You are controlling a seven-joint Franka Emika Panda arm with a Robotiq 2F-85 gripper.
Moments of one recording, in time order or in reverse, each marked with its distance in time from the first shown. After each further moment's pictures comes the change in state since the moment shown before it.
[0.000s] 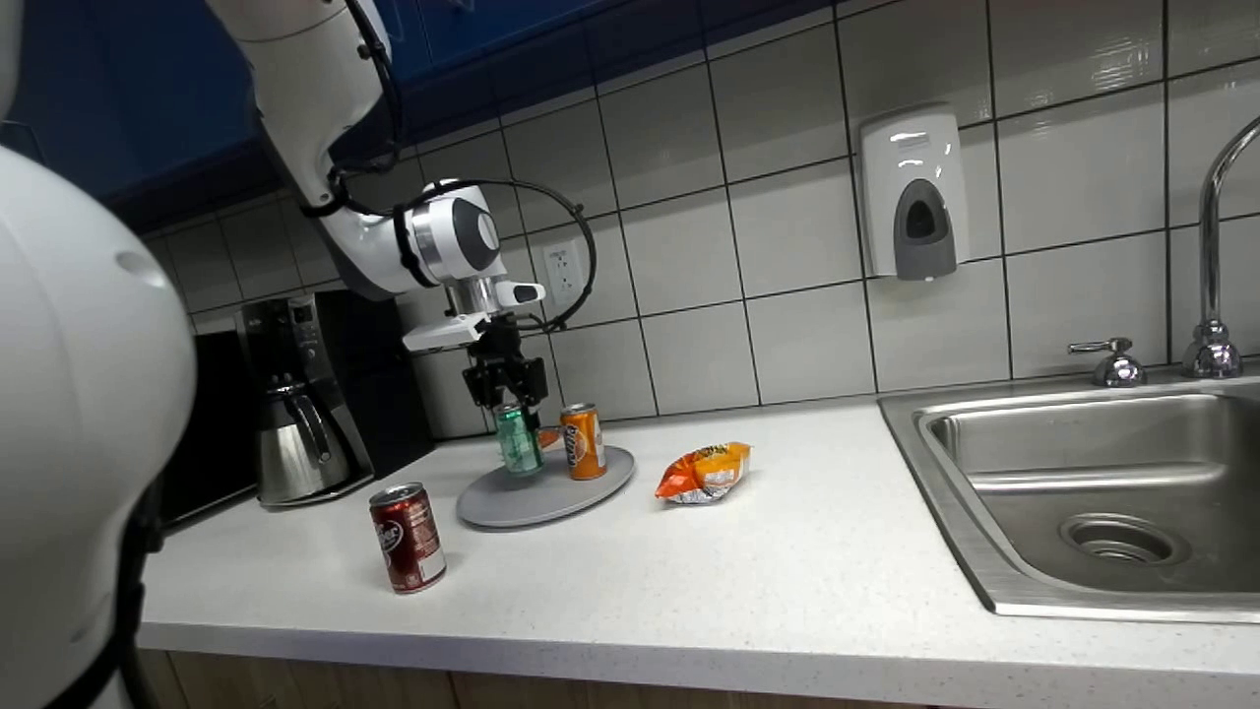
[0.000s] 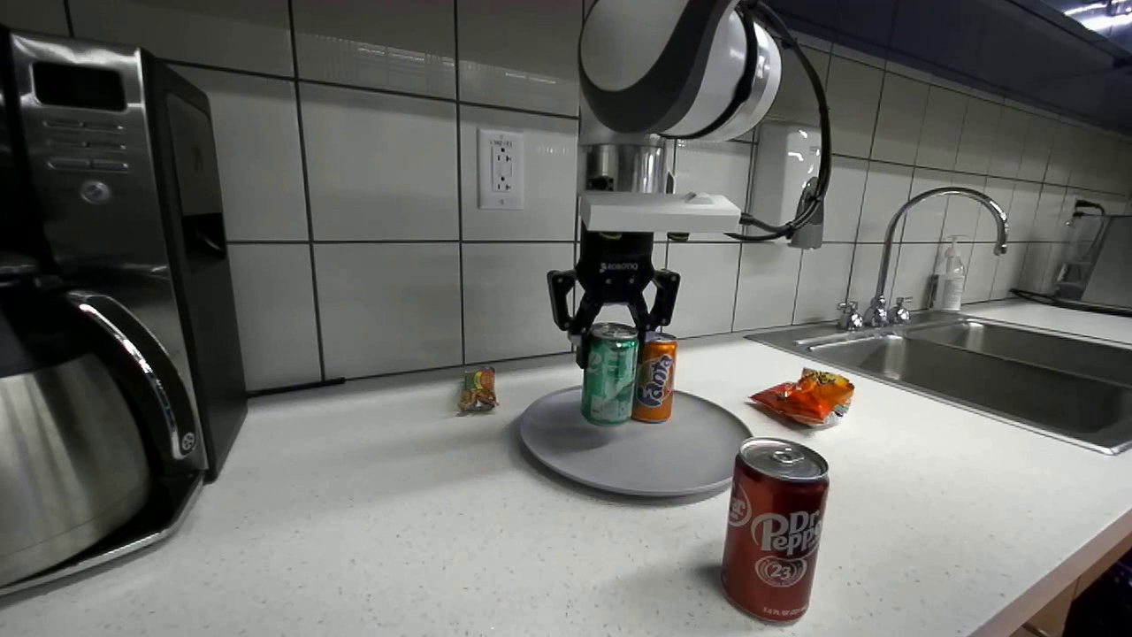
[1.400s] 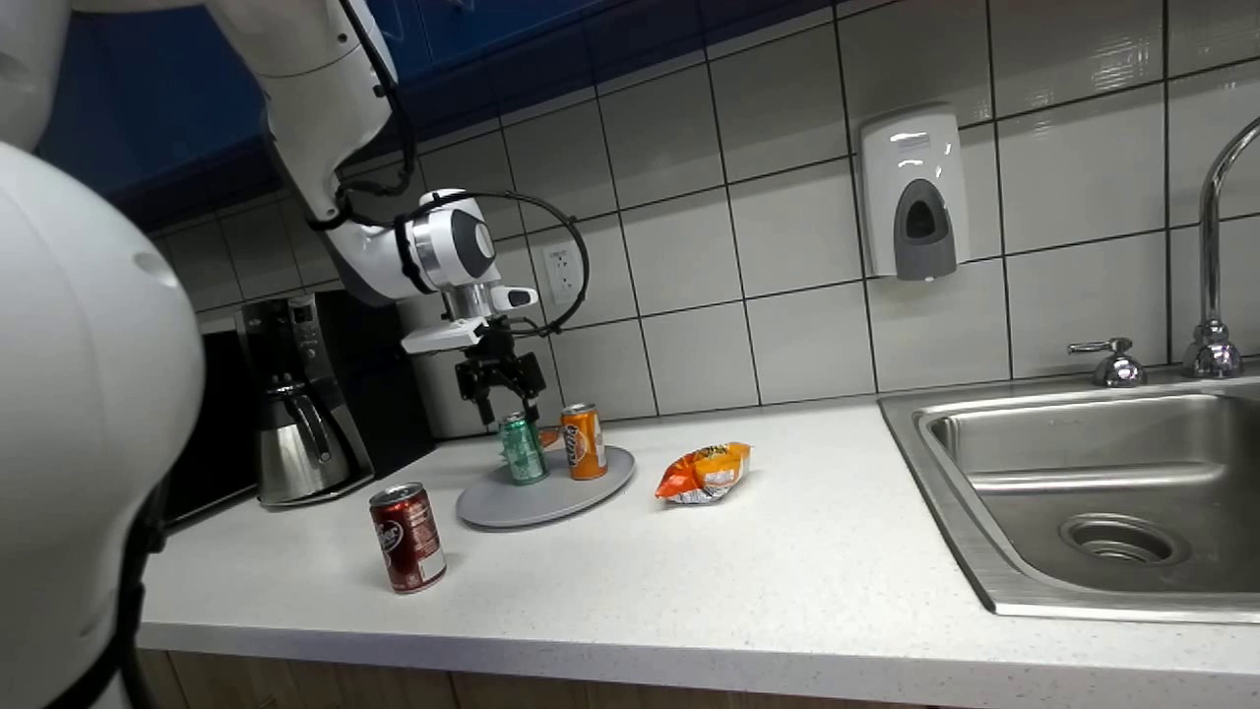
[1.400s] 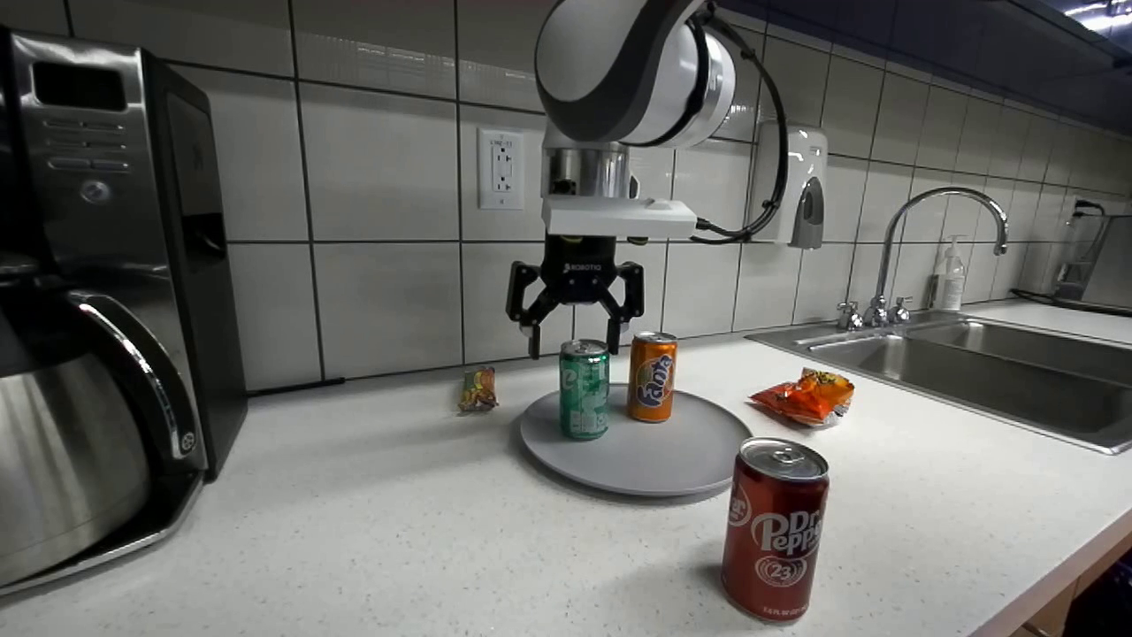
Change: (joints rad) arm 0.037 0.085 -0.005 0.119 0.000 -0.009 -0.016
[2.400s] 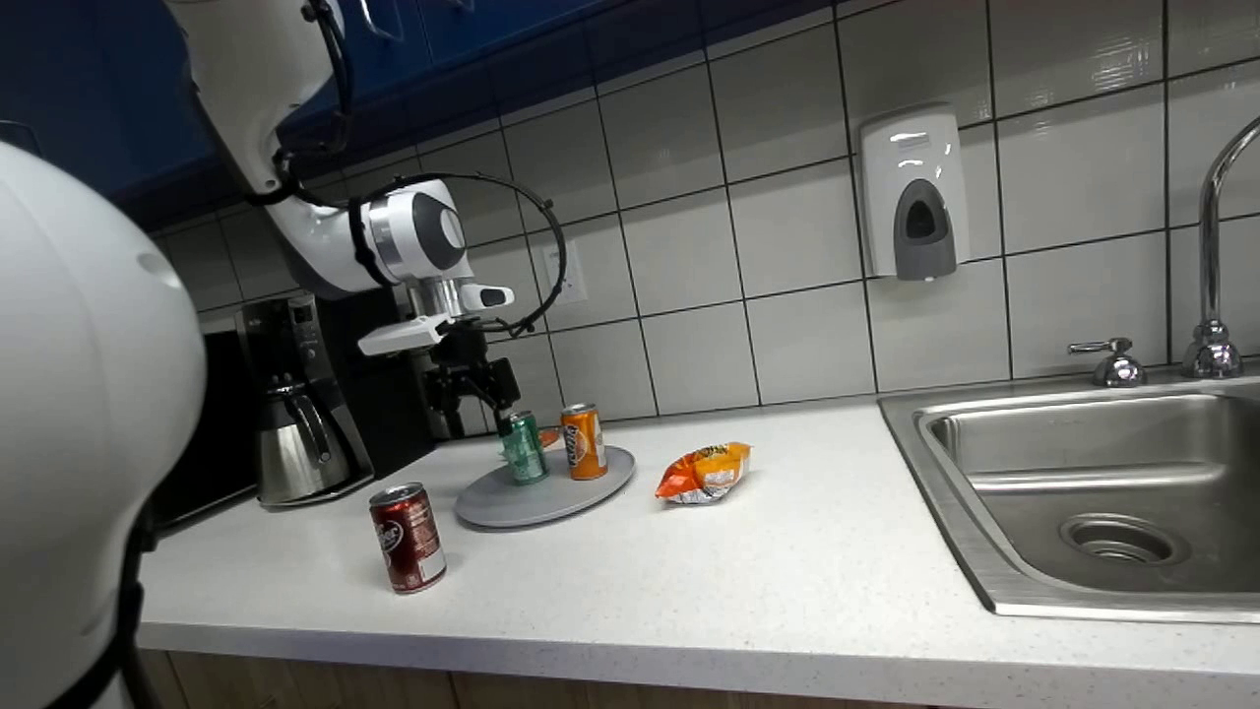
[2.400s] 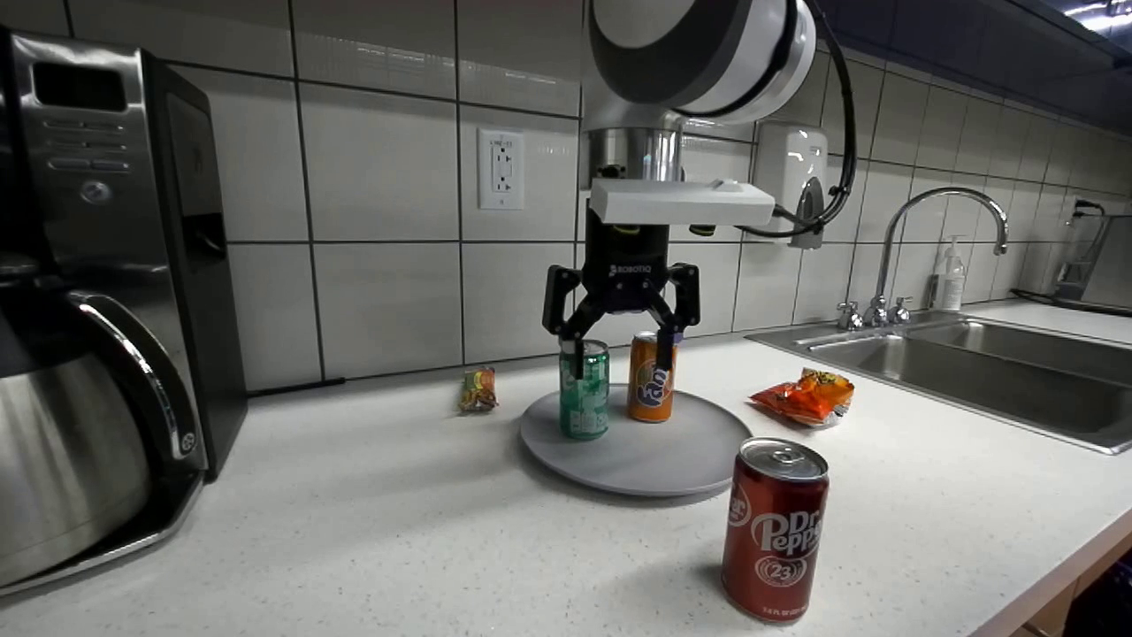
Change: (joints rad) arm 0.009 -0.200 0.015 -0.269 0.033 0.002 0.005
